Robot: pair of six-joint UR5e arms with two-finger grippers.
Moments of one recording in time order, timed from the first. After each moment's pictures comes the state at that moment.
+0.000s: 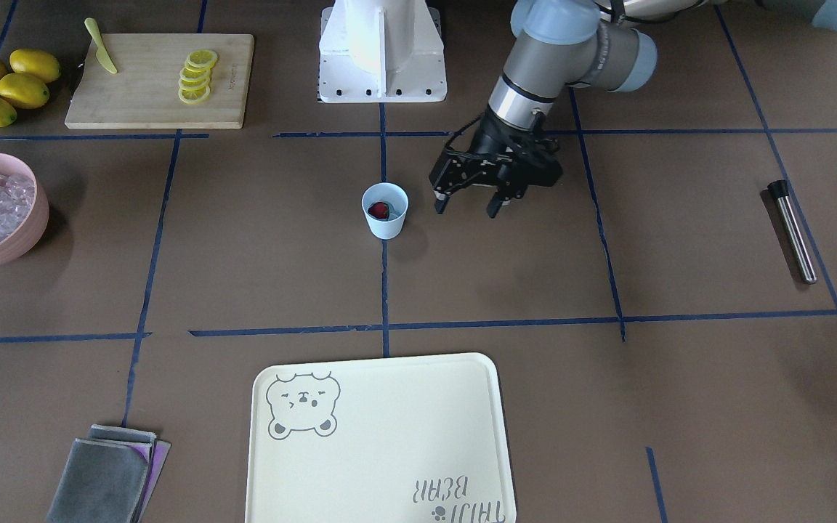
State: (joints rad) left arm -0.58 -1.97 -1.84 -2.01 -1.73 -1.36; right arm 1.46 -1.55 1.81 -1.72 2.30 0.18
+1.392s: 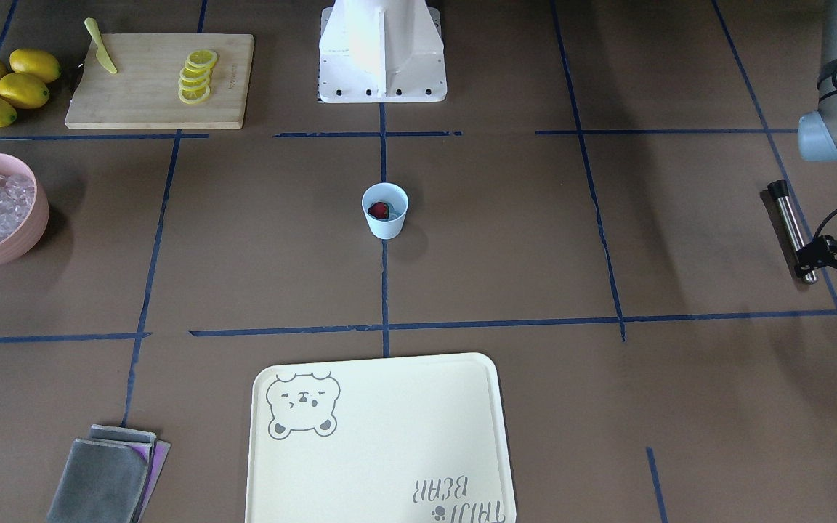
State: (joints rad) left arm -1.24 -1.72 -1.32 -2.01 -2.23 -0.41; right arm 1.46 -1.55 1.81 -1.72 2.31 0.18
